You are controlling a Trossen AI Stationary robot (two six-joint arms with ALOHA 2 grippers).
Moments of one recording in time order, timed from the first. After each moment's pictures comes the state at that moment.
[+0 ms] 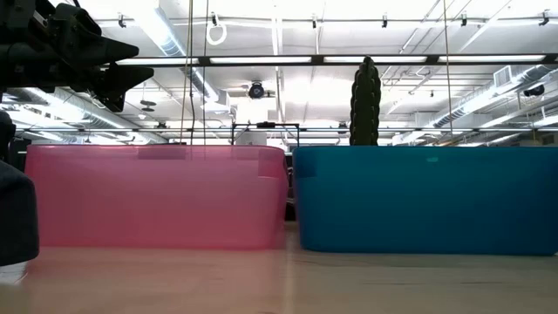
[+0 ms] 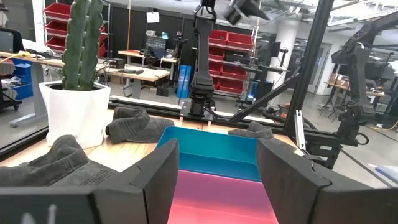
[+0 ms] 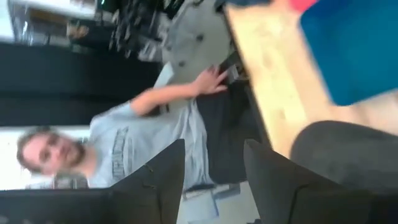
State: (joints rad) left arm -0.19 0.12 0.06 0.16 -0.25 -0.15; right arm 0.32 1.06 1.49 -1.06 -0.41 1.04
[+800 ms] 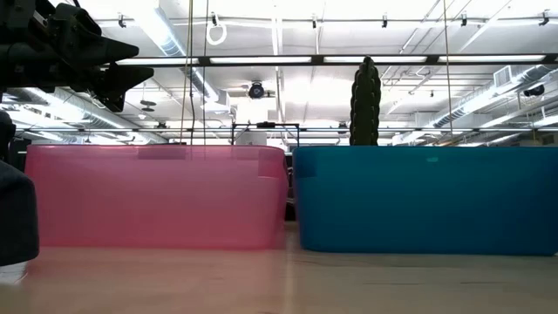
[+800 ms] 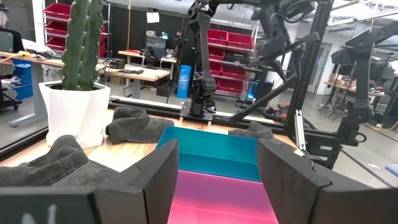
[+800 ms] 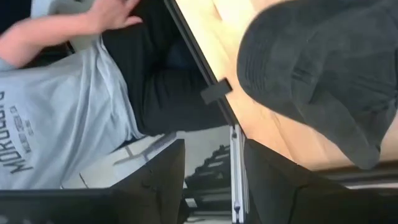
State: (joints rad) left arm -0.19 0.12 0.06 0.16 -0.25 -0.15; right arm 0.83 1.24 1.24 -0.99 -0.19 1.43
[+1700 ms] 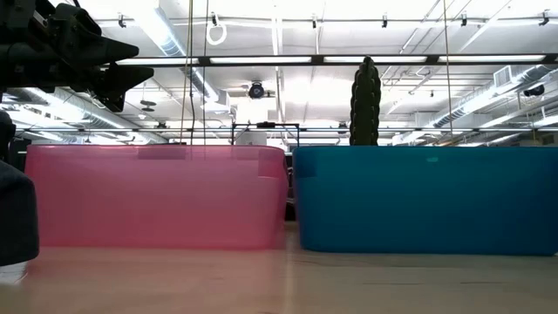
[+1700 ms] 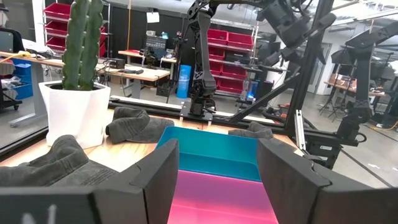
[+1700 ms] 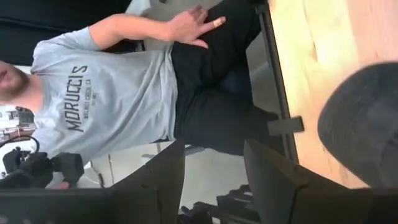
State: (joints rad) left arm -0.19 0.12 0.06 0.16 -0.25 -0.15; right arm 0.83 1.24 1.23 -0.70 -0.18 1.22
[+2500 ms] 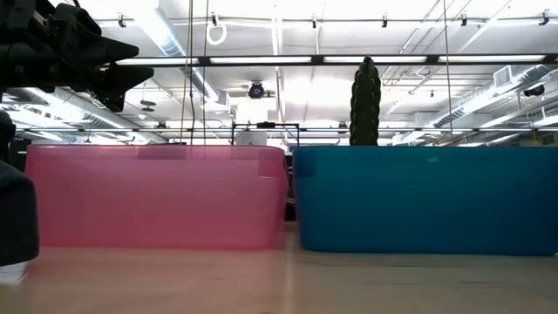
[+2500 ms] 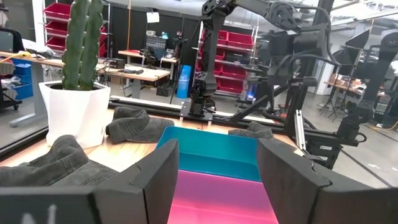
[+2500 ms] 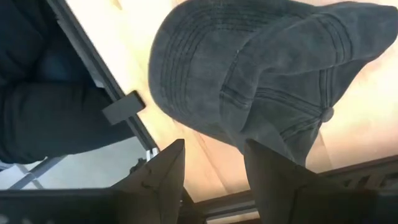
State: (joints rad) left arm -0.19 0.12 0.06 0.16 -0.25 -0.15; right arm 0.84 1.51 1.23 -1.10 -0.14 1.31
